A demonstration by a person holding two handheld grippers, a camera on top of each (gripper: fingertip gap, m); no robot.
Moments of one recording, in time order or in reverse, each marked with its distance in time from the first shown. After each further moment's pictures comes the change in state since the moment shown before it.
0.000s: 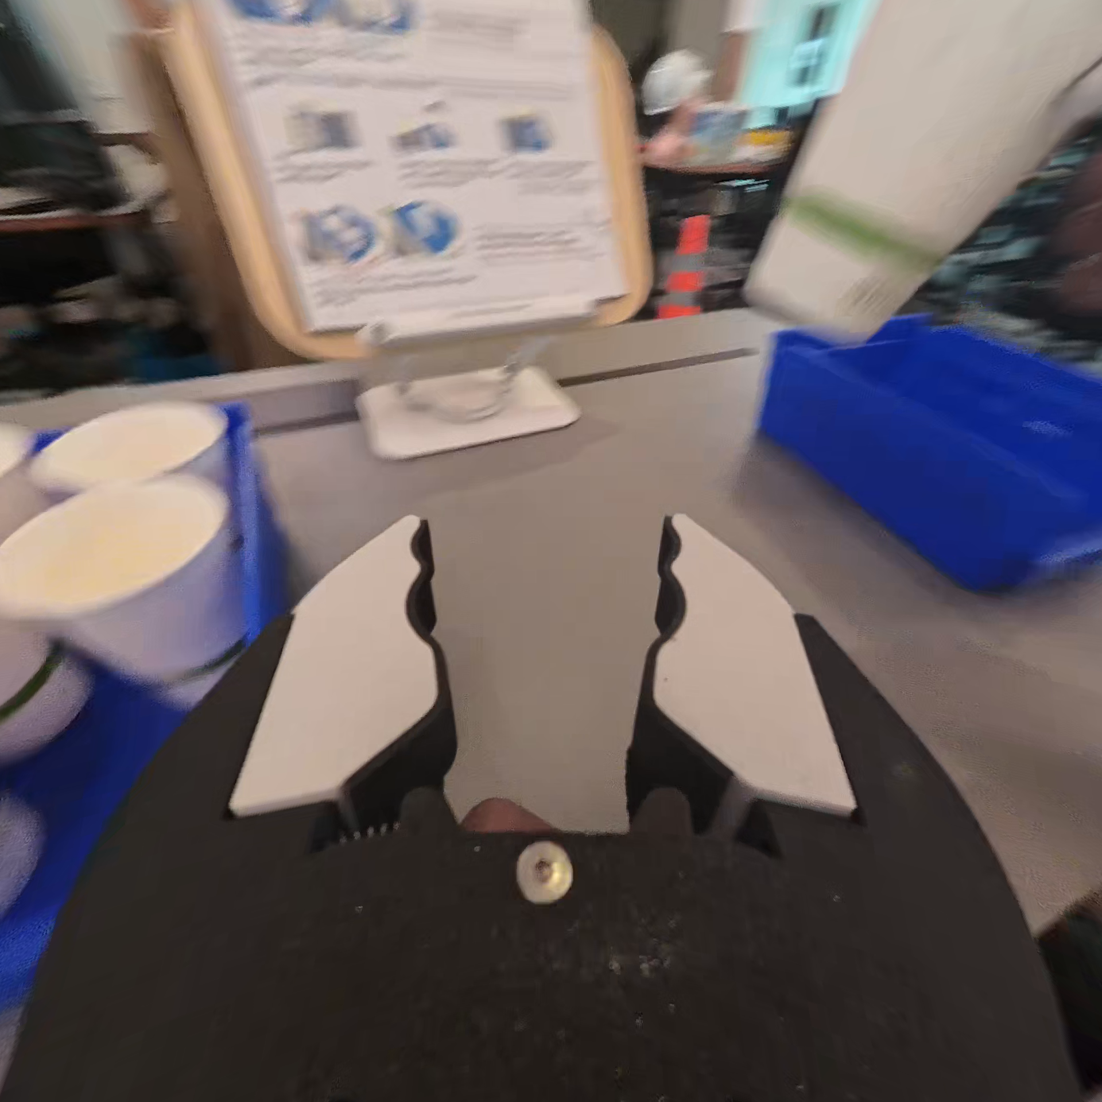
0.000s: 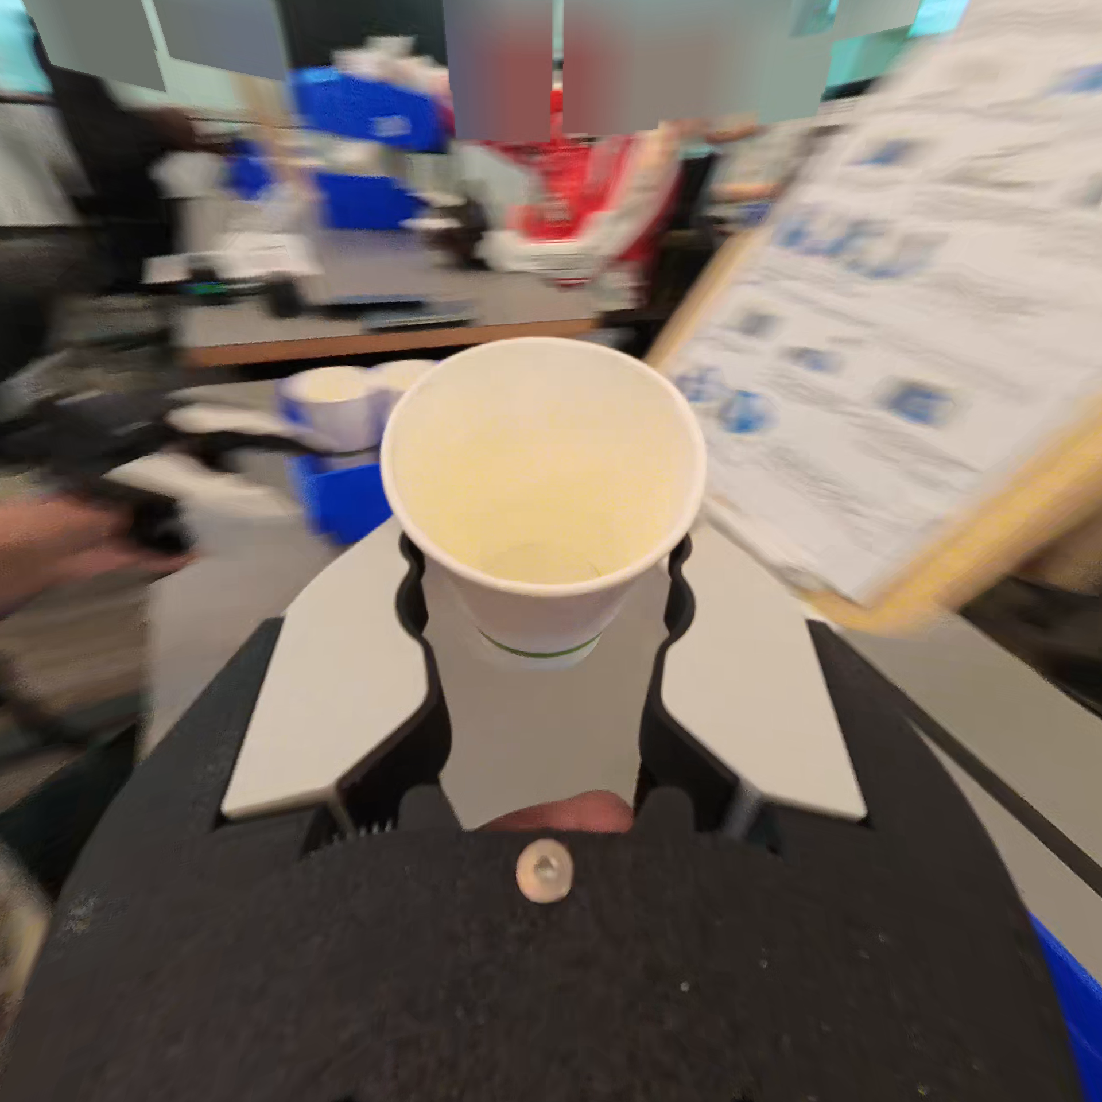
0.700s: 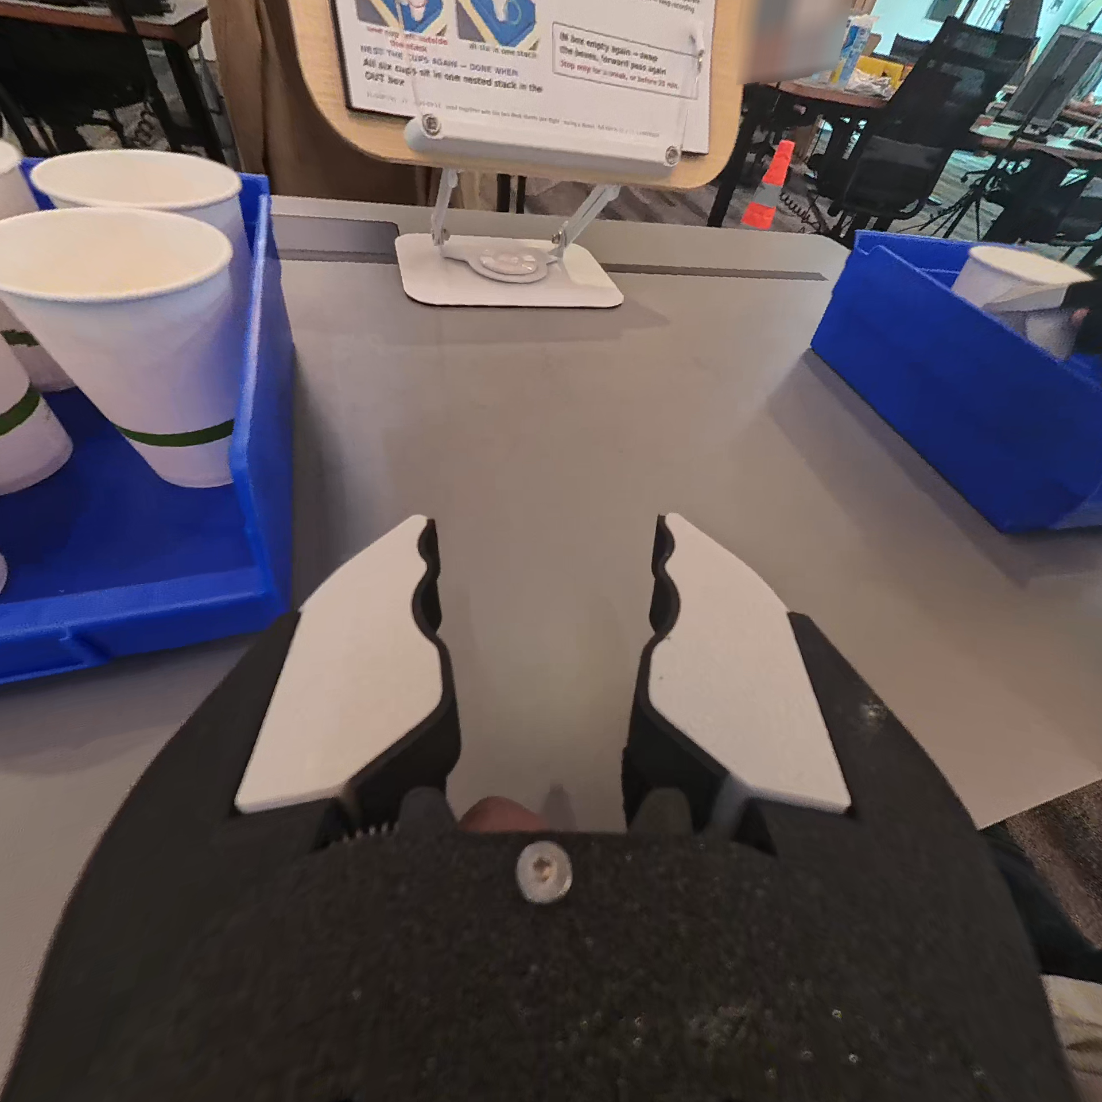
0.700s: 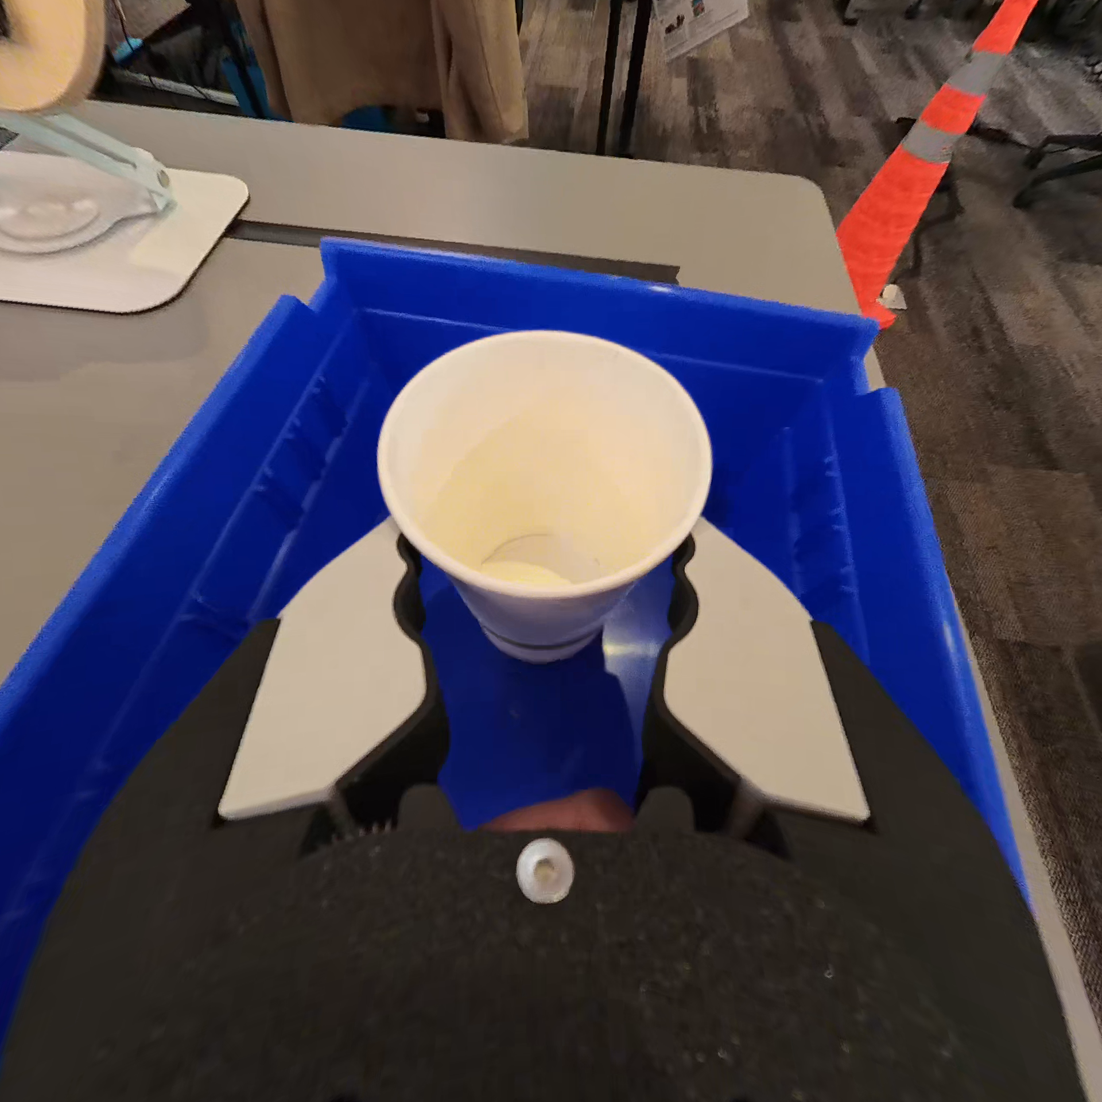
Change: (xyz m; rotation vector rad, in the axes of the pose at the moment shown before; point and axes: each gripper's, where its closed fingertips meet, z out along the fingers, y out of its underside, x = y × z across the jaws) left arm -0.004 0.076 -0.034 -0.111 -0.114 -0.143; right arm 0.179 0.238 -0.139 -0.380 0.908 0.382
